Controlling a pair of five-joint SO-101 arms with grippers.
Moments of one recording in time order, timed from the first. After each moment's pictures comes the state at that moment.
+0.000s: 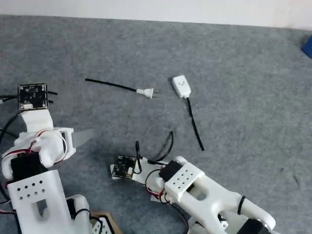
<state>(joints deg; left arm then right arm) -26.2 -61.1 51.5 72.0 -10.1 -51.7 -29.5 65.9 54.1 34.8</state>
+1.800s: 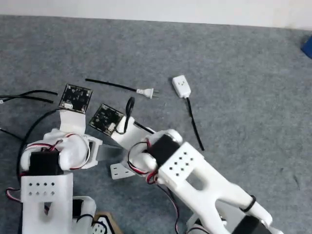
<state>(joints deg) -8.2 -61.1 49.0 81.5 -12.6 -53.0 -28.6 32.0 67.5 16.9</state>
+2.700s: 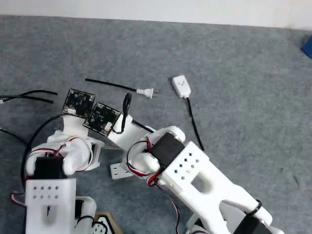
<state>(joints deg) -8.3 -61.4 56.6 75.6 -12.6 -55.0 -29.0 19.9 80.0 17.4</state>
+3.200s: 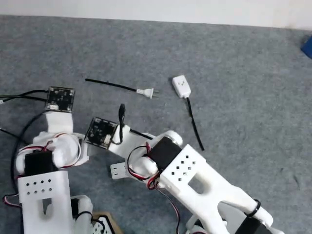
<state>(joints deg) -16.8 -61.1 54.7 74.5 -12.6 -55.2 -29.3 27.7 77.9 25.5</state>
